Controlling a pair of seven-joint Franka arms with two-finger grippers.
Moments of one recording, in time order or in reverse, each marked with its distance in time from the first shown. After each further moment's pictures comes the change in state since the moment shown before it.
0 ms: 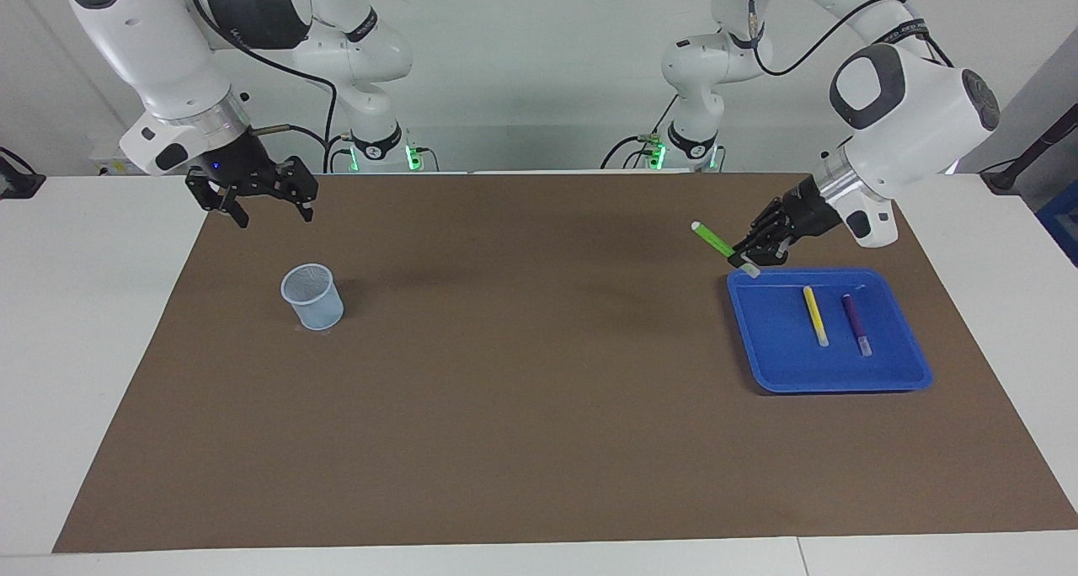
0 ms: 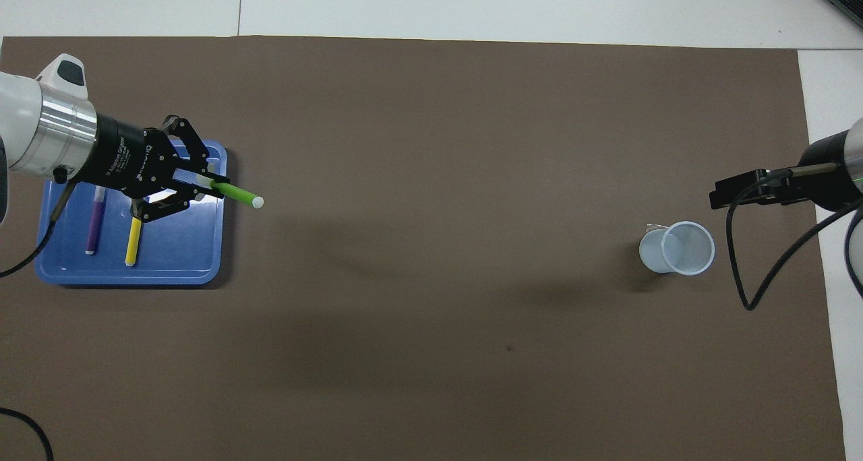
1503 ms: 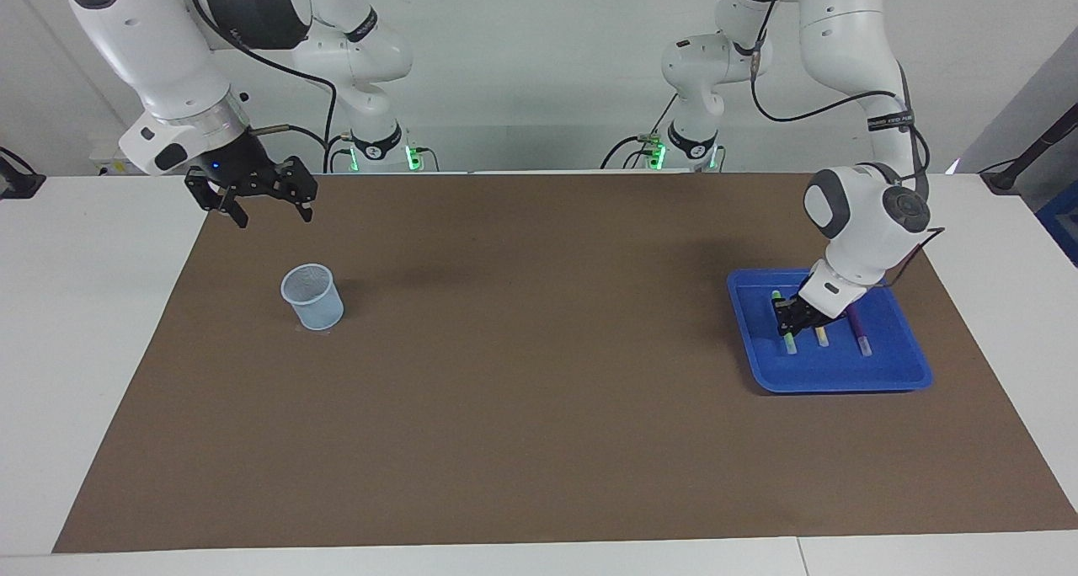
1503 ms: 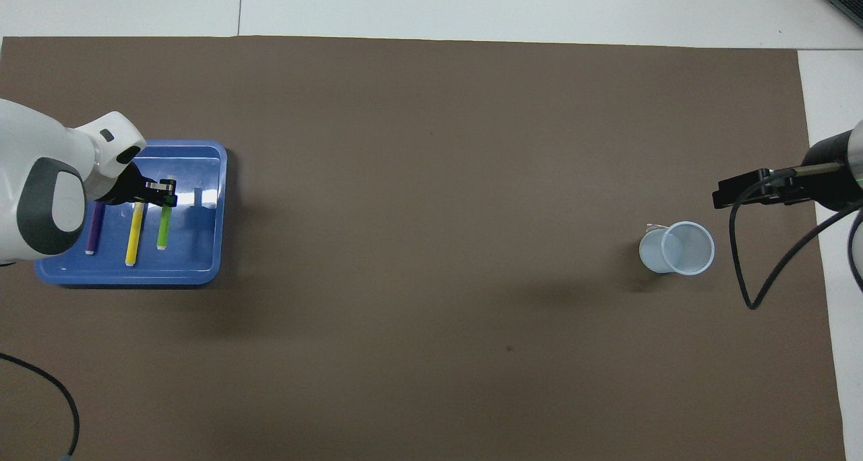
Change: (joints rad) left arm 0.003 0.168 0.125 -0.183 0.426 0.365 1.300; right arm -0.005 0.000 -0.007 0.003 -0.006 0.000 0.000
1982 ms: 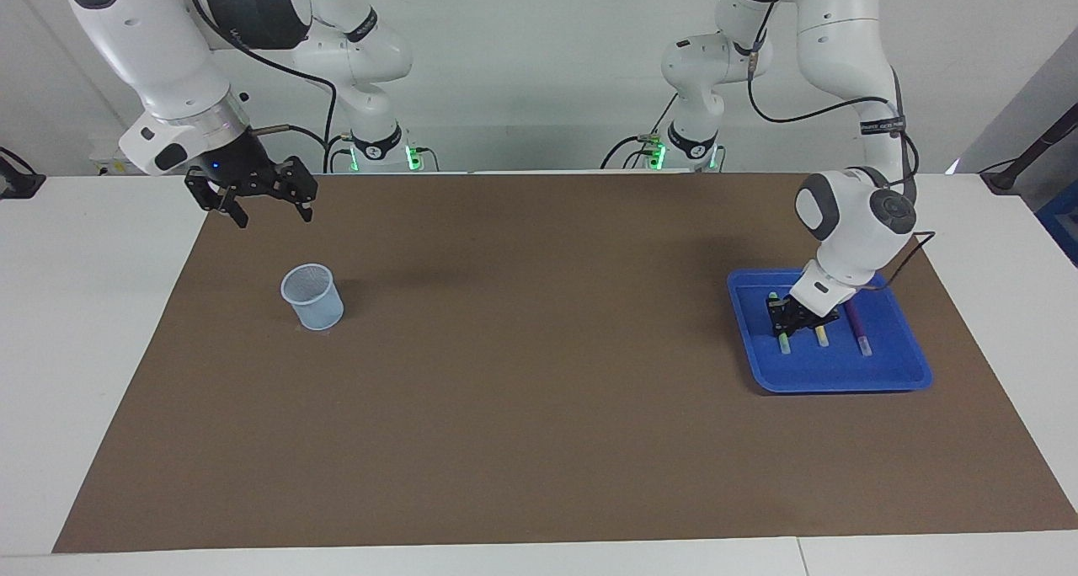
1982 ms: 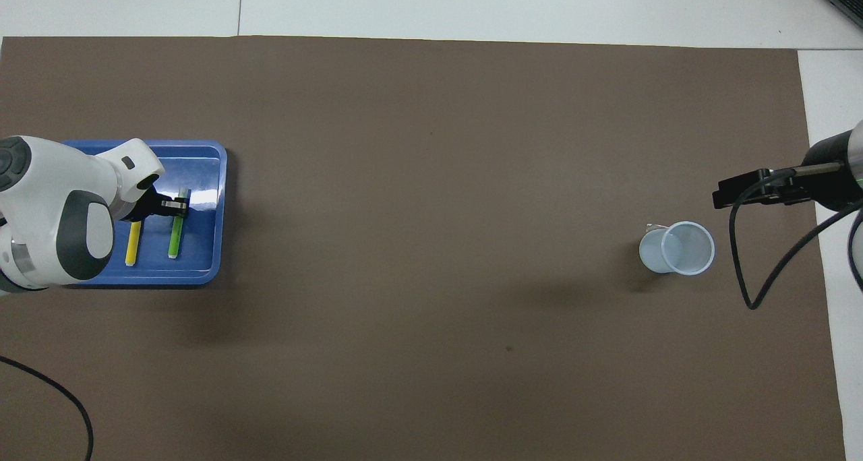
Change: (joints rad) left arm 0.000 0.005 0.002 -0.181 0.003 0.265 0.089; right arm 0.000 0.000 0.000 0.000 0.000 0.000 0.000
